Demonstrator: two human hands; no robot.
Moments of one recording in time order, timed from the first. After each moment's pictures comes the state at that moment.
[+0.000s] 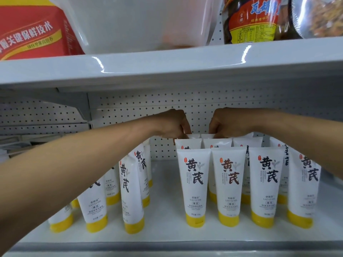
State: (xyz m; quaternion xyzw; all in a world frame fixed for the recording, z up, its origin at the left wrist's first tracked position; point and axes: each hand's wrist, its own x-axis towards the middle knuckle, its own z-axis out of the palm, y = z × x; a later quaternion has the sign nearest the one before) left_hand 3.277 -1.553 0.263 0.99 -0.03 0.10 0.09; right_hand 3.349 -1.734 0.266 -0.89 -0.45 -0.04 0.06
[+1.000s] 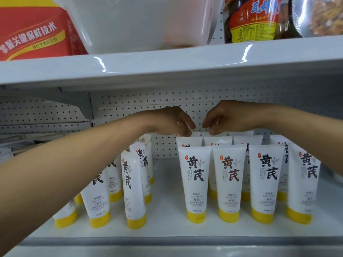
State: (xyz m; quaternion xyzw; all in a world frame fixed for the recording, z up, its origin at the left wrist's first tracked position) left_hand 3.262 -1.546 0.270 0.99 -0.06 0.08 0.13; right_hand 3.329 -1.744 0.274 -0.88 -0.46 -0.05 0.14
